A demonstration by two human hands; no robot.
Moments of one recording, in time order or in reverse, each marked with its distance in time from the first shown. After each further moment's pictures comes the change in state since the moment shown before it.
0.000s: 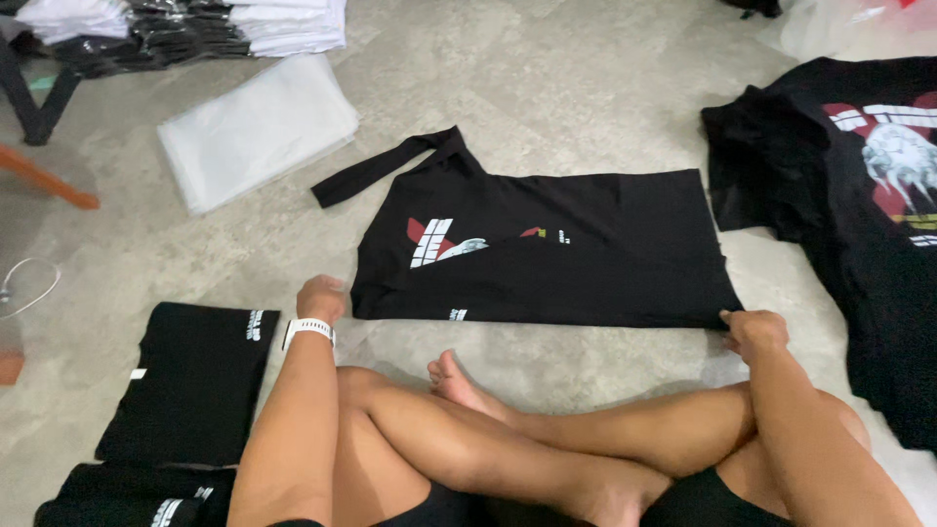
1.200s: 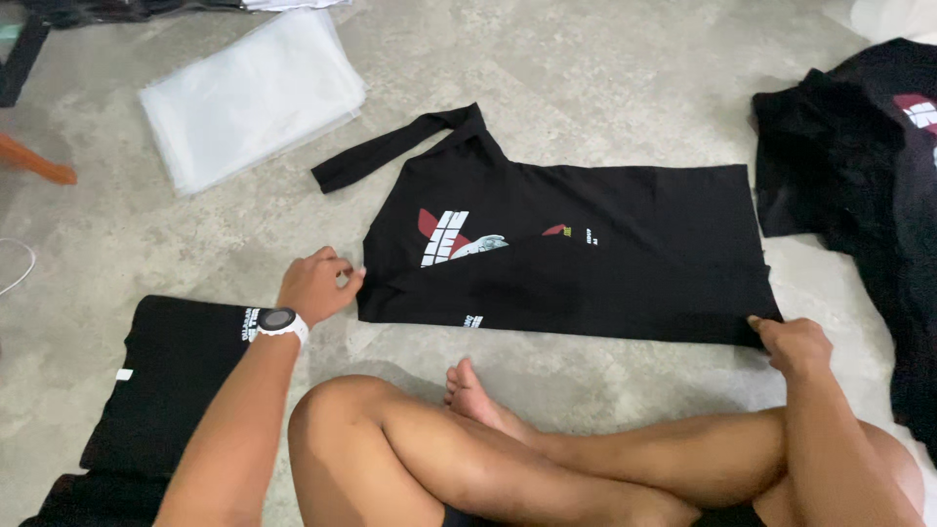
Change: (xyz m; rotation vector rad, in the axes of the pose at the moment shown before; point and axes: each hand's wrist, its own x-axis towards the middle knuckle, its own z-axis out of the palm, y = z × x) left_hand -0.057 0.031 -0.067 0.286 0.248 0.821; right_hand -0.005 -0.018 -0.001 -0.723 -0.017 -0.303
